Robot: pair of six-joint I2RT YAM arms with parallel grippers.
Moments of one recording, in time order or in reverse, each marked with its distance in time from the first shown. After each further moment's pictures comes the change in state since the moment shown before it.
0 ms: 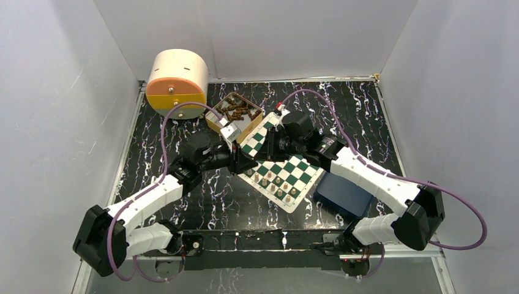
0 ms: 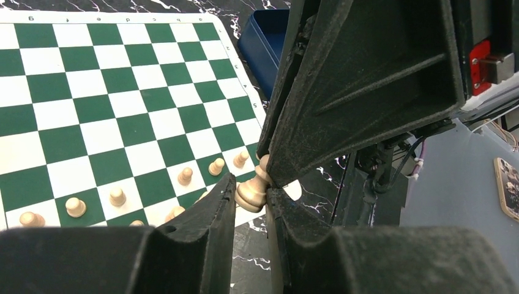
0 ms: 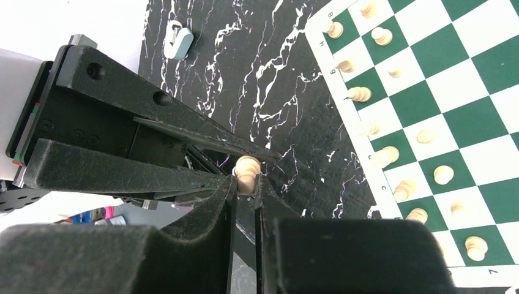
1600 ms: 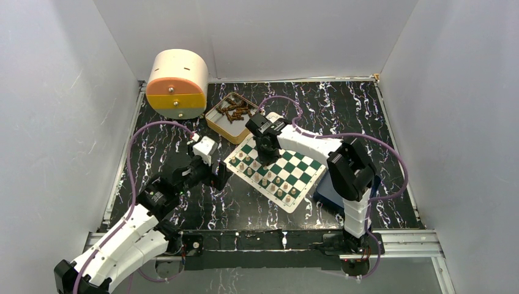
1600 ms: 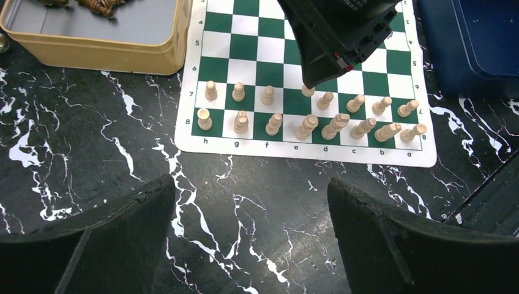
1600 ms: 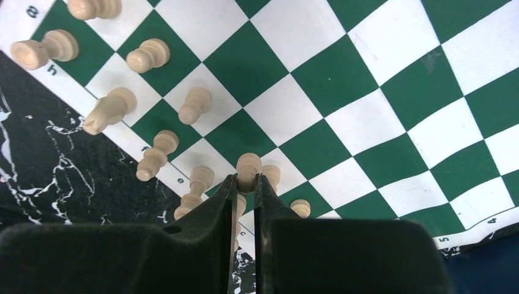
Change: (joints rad) left arm -0.008 -0.448 -0.071 -0.526 -0.557 0.187; right arm 0.006 0.602 0.351 -0.369 0.332 -0.168
